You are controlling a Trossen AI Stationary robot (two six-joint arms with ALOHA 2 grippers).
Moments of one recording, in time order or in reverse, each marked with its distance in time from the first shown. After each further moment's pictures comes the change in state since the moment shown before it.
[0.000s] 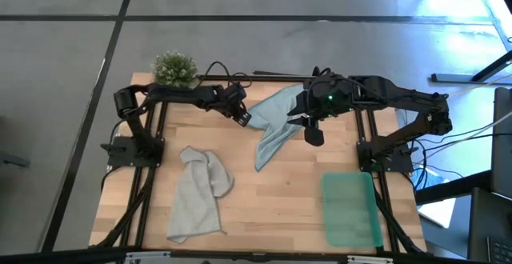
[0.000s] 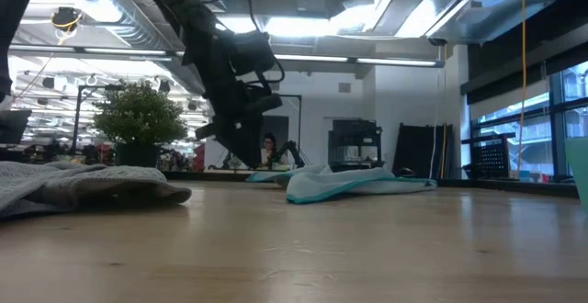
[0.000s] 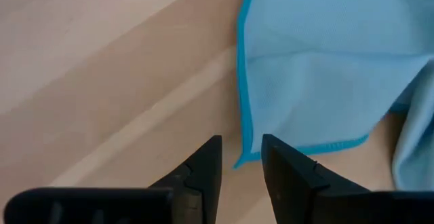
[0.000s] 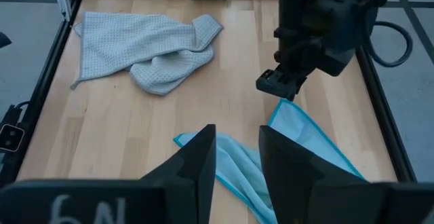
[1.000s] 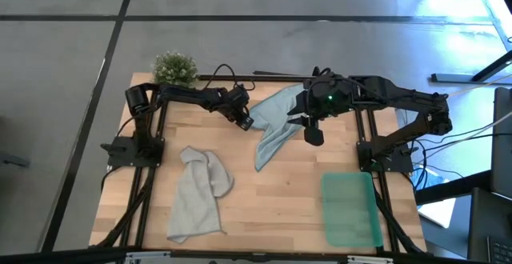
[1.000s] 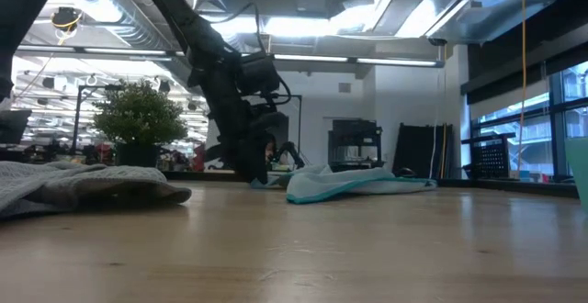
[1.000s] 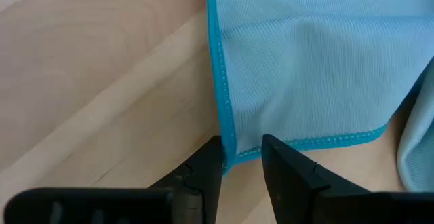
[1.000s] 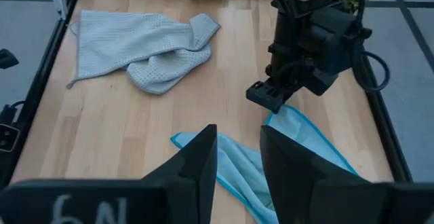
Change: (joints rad) left arm 0.008 0.115 0.000 0.071 0.140 0.032; right arm 0.000 0.000 0.000 -0.001 0.018 -0.005
